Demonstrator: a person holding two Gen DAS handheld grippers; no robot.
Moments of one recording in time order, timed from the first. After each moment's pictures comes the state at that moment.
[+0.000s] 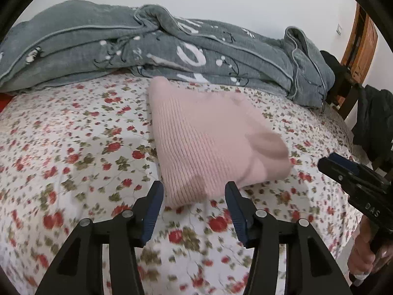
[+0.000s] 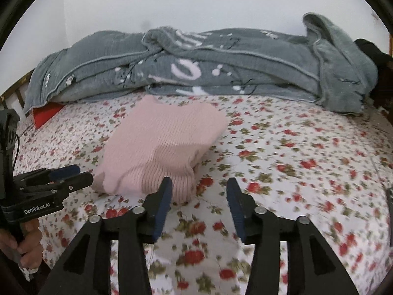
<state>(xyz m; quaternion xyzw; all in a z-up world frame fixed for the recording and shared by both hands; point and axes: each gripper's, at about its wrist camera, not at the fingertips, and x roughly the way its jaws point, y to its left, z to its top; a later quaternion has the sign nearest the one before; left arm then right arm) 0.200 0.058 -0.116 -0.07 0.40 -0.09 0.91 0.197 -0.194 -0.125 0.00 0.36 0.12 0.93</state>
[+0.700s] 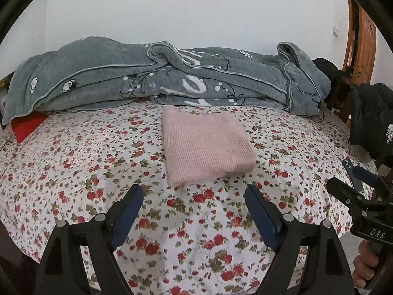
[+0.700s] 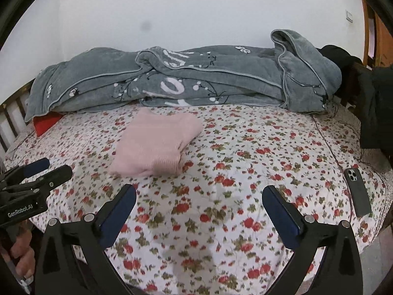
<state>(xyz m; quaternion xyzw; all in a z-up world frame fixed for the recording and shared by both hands) 0.098 0.019 -0.044 -0.02 0.35 -0.02 0.94 0.093 -0.229 -0.067 0.00 0.34 0.08 0.94</state>
